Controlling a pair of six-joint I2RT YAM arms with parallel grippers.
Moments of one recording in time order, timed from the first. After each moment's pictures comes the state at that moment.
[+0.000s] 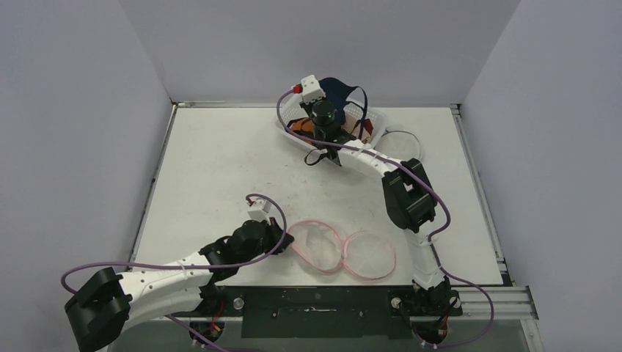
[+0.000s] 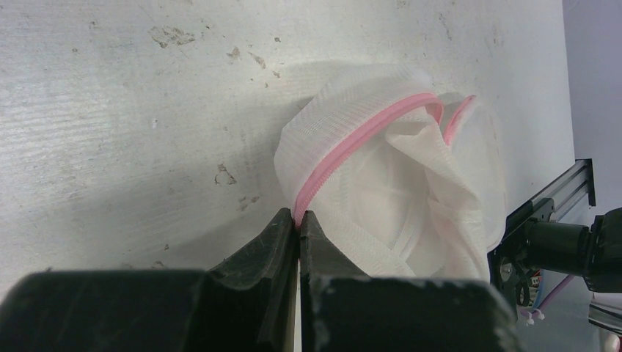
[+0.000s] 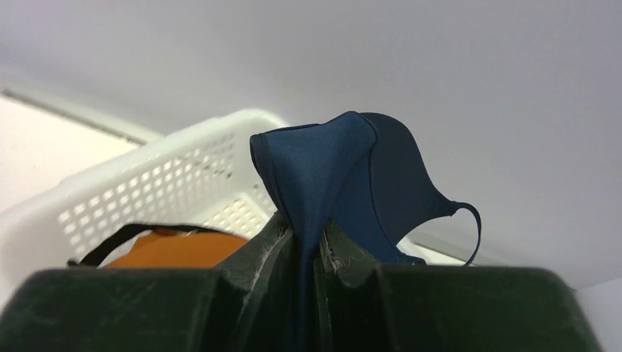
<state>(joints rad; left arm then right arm) -0.94 0.92 0.25 0.14 -0.18 -0.89 0.61 2.15 1.73 0.44 0.49 -0.37</state>
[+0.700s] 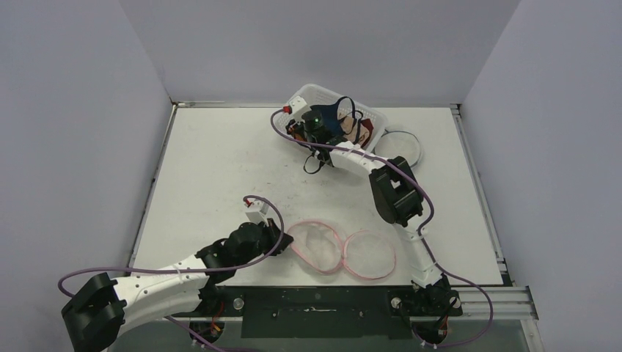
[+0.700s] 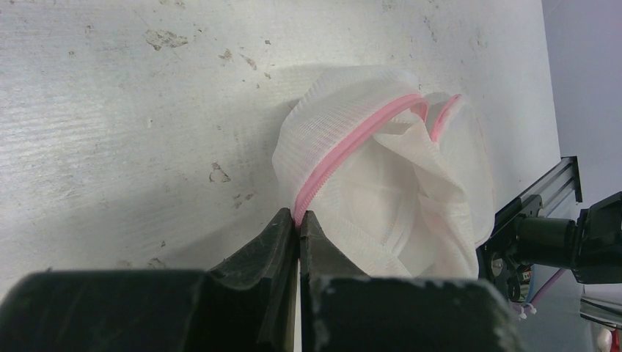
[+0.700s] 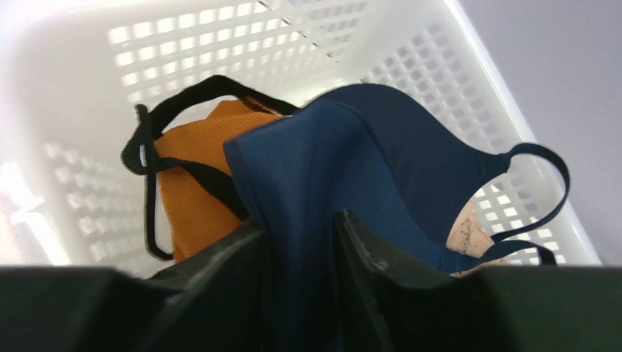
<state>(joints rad) -0.94 0.85 0.22 0.14 -0.18 -0.89 0.62 2.32 1.84 0.09 0.30 -0.33</state>
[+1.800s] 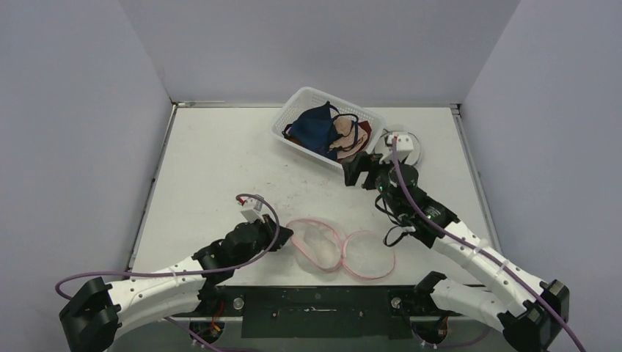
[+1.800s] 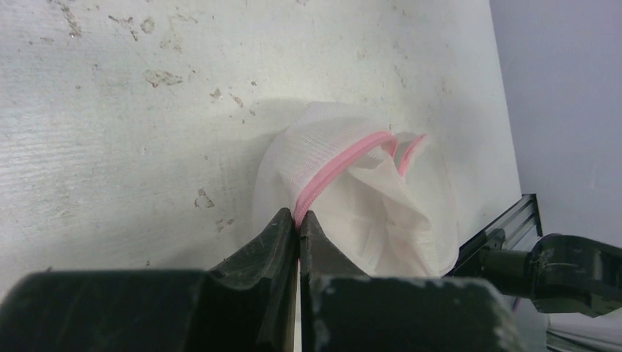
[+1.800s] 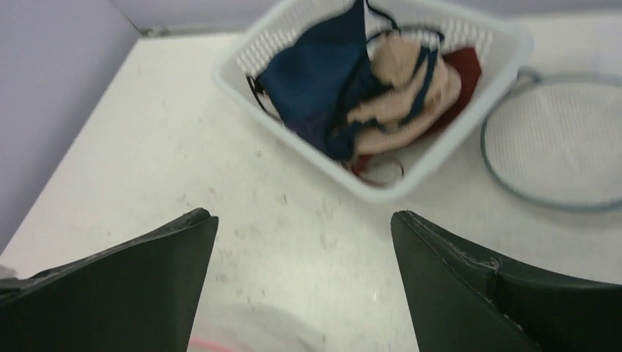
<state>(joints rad) -0.95 0.82 0.23 0.17 -0.24 -0.92 0.69 1.03 0.92 -0.03 0.32 0.31</state>
